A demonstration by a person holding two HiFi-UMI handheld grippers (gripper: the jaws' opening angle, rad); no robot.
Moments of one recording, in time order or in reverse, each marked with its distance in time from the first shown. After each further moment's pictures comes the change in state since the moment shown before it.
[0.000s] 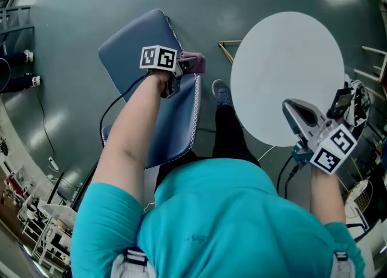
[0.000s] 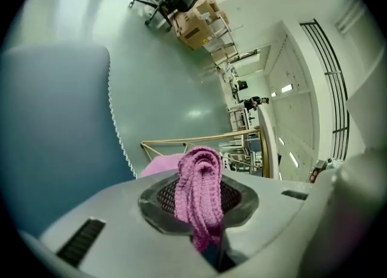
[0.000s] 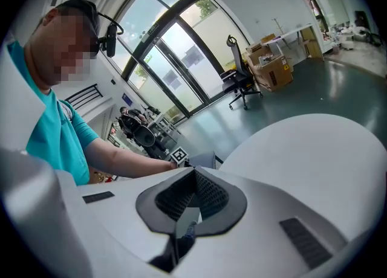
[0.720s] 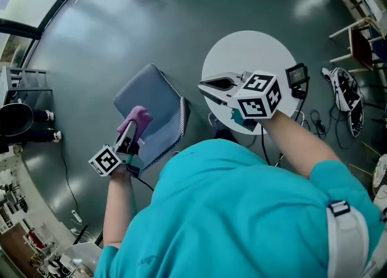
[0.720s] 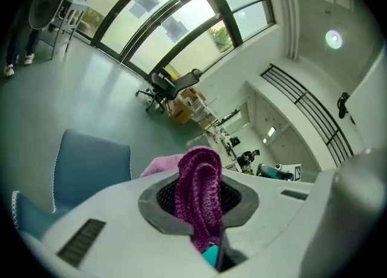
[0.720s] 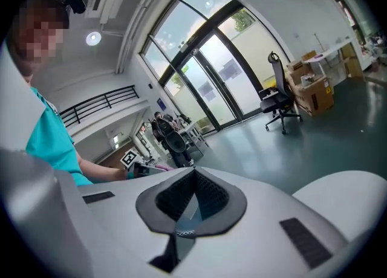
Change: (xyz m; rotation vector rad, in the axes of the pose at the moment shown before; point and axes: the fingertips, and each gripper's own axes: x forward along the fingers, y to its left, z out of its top) left arm -0.331 -0.224 -0.159 0.155 -0.675 0.123; right arm -0.051 0.187 0.044 -0.243 -0.131 0.228
